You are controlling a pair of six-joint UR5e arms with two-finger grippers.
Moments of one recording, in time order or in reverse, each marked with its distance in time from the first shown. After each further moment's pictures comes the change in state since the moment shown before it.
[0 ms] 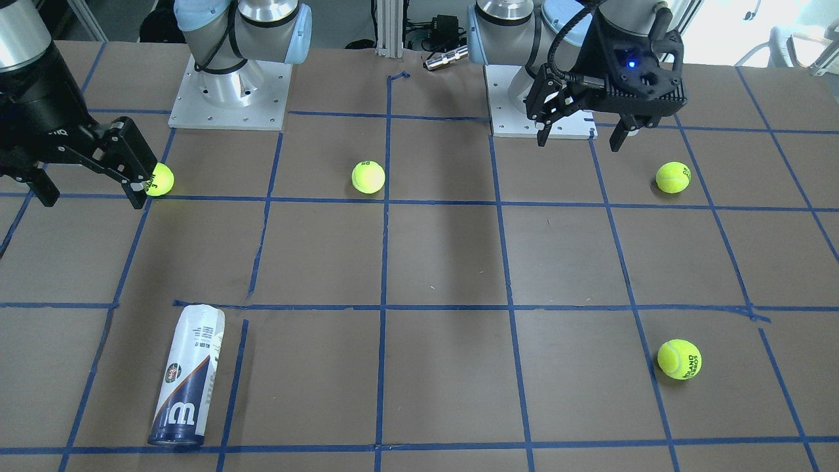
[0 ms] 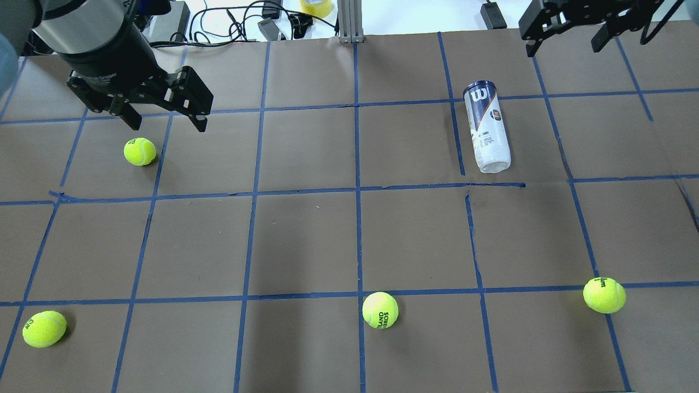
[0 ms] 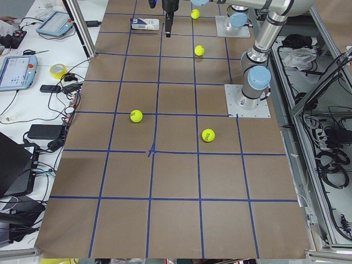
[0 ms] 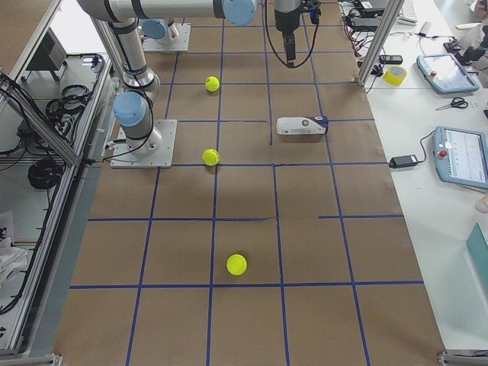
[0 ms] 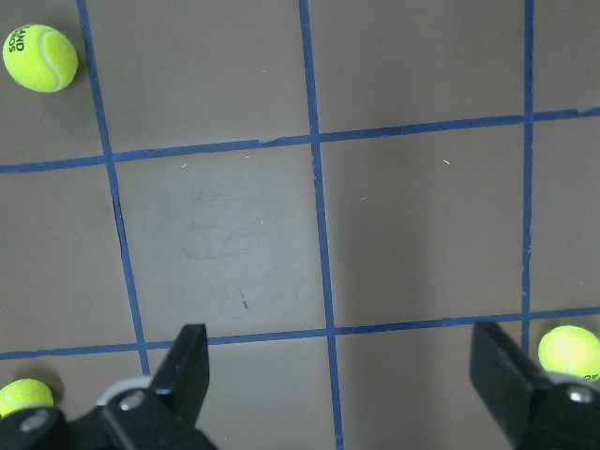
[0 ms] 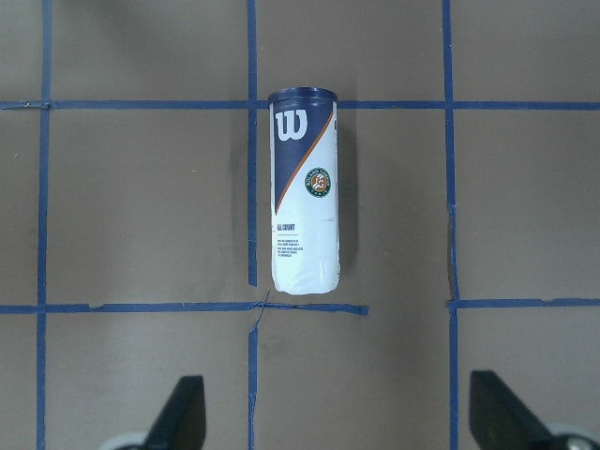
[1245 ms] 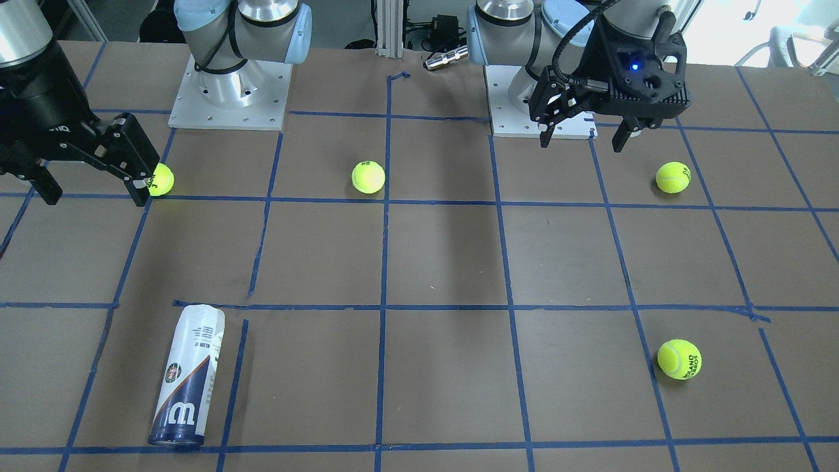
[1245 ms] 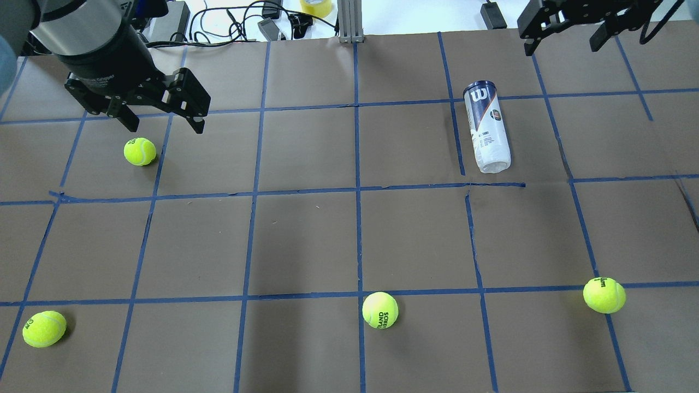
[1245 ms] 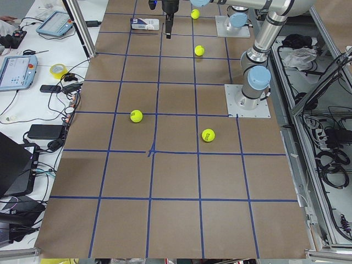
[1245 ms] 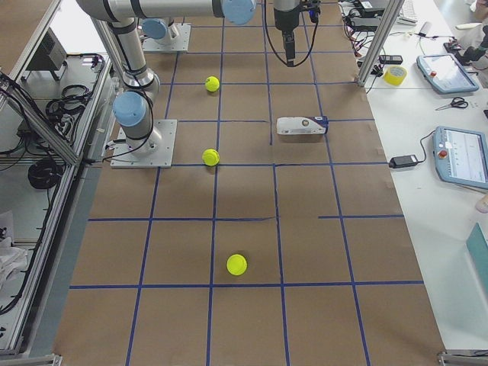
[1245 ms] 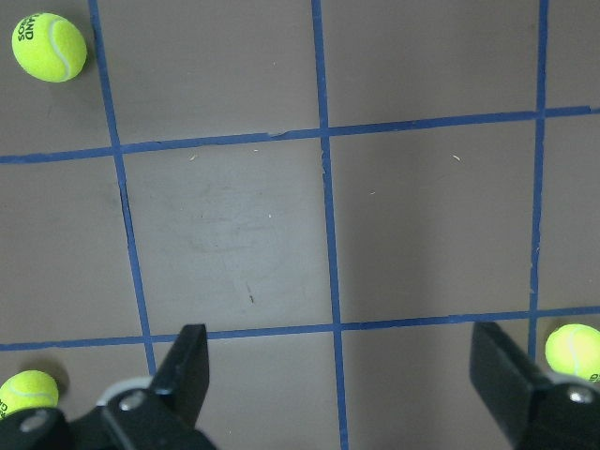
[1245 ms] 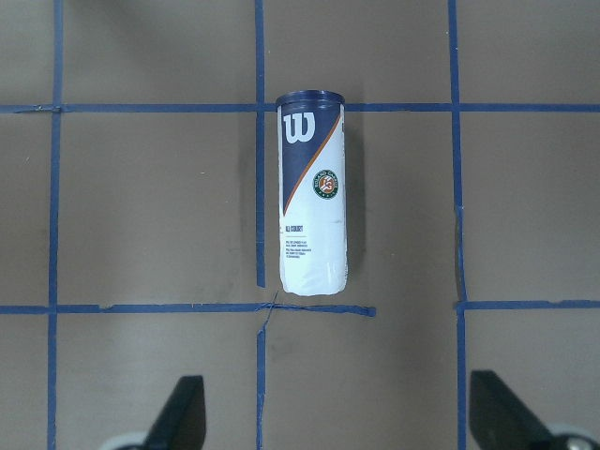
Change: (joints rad) left arm 0.005 0.001 -0.005 -0.001 0.002 0.000; right arm 0.003 -0.005 0.000 -0.001 0.020 0.004
